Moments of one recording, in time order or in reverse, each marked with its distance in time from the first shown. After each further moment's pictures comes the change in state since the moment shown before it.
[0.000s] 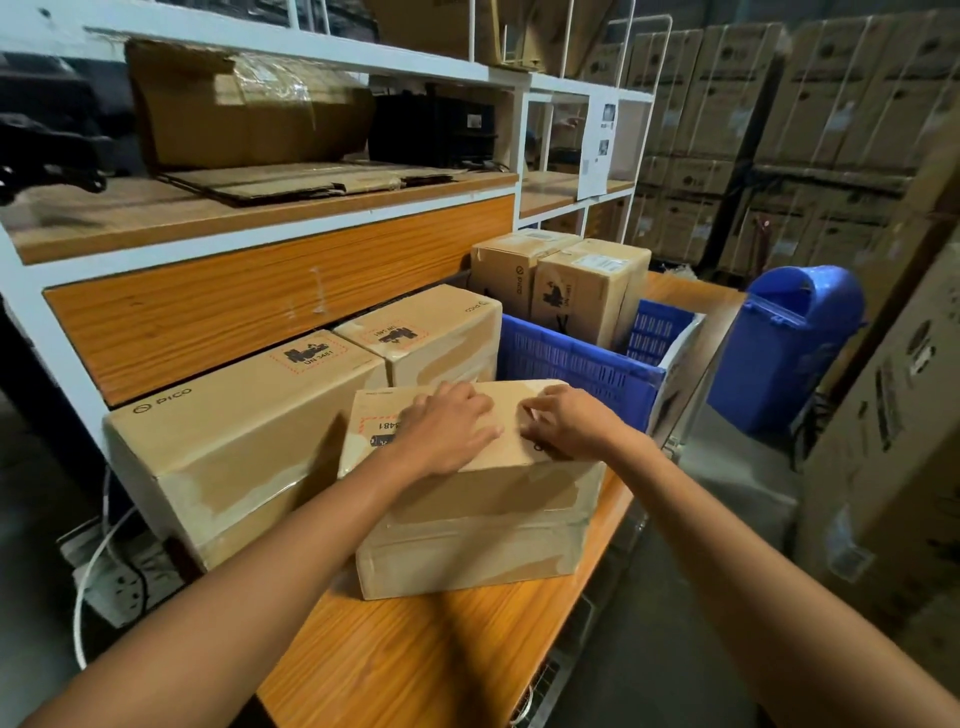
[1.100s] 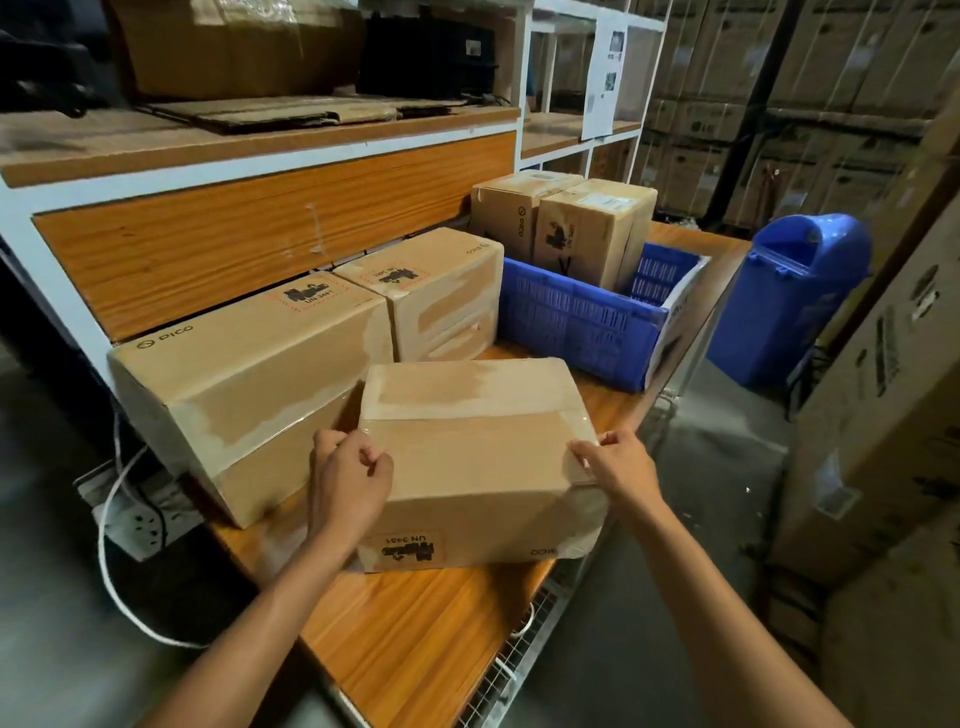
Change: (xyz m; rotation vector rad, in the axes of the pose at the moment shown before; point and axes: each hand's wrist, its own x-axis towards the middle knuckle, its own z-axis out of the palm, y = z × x) left_hand -0.148 -0.039 0.072 -0.475 0.398 -0.587; right_hand -0.101 0.020 0.099 0.809 0.241 0.623
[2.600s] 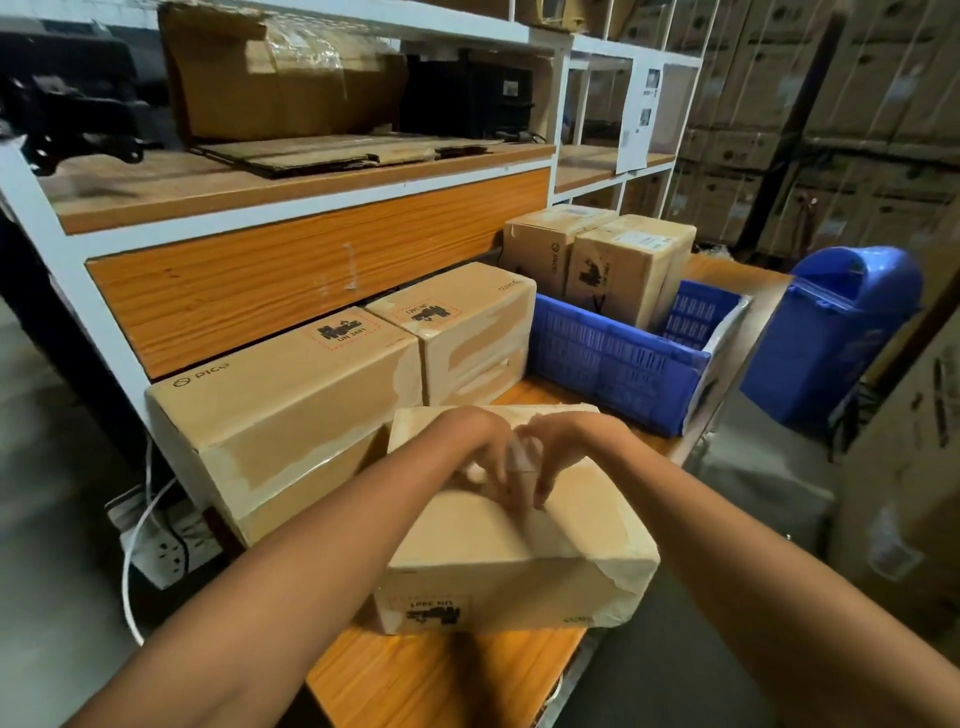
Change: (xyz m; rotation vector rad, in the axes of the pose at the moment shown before) left_hand 0.118 0.136 0.040 0.745 -1.032 0.250; right_hand 0.038 -0.148 0.042 -1.222 -0.673 -0.488
